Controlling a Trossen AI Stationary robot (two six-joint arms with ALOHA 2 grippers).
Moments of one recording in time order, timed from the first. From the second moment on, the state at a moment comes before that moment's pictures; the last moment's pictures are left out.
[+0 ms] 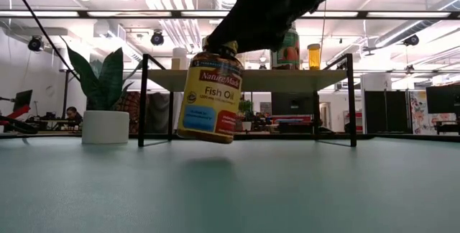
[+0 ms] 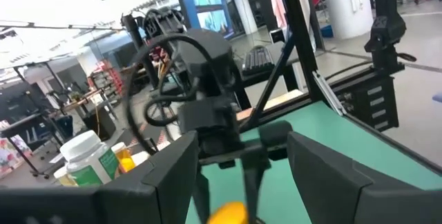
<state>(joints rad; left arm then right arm) -0.49 0.90 0.48 0.50 -0.40 0.37 0.24 1.73 1.07 0.11 0.34 0.16</state>
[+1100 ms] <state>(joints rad) -0.50 0.92 0.45 0.48 -0.36 0.07 0.22 1.73 1.06 0.05 0.34 0.15</state>
